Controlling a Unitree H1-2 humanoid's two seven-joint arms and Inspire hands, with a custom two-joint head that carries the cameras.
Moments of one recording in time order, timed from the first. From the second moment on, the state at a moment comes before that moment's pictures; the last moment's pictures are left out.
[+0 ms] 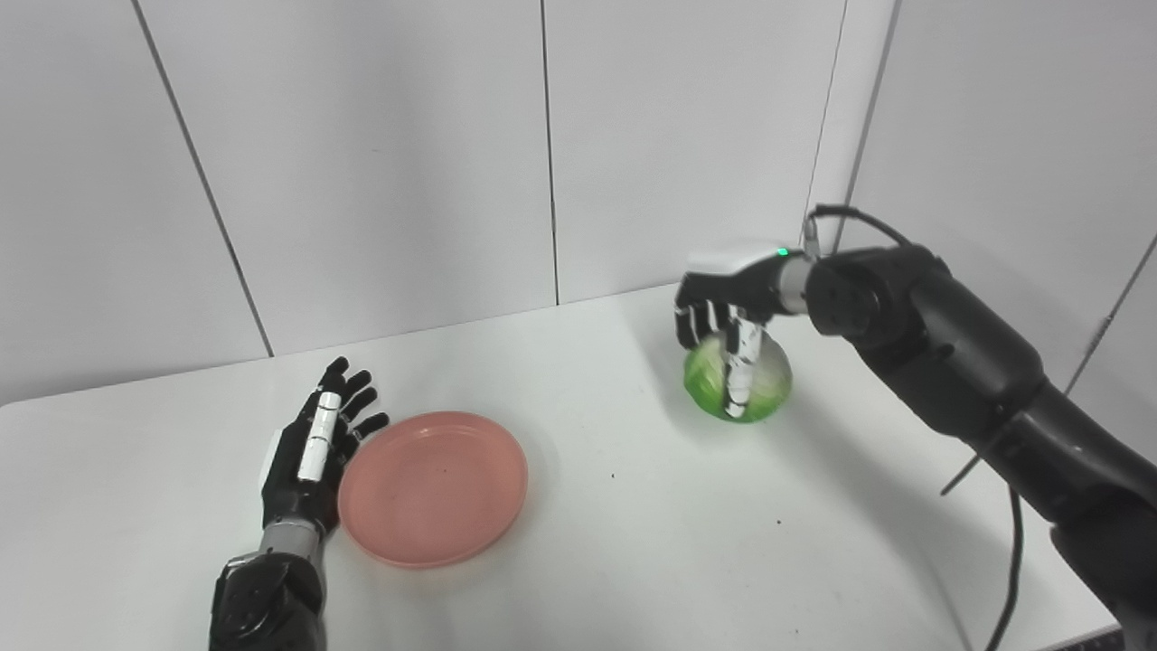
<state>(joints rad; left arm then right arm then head) -0.66 0.03 0.15 0.90 -0.21 -0.27 -0.20 -0.89 -0.70 0.41 0.01 -0.71 0.29 0.92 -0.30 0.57</state>
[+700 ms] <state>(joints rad) -0.67 0.00 0.13 0.93 -0.18 -0.31 -0.12 -0.93 -0.63 0.44 0.02 -0.67 0.16 0.95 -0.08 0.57</state>
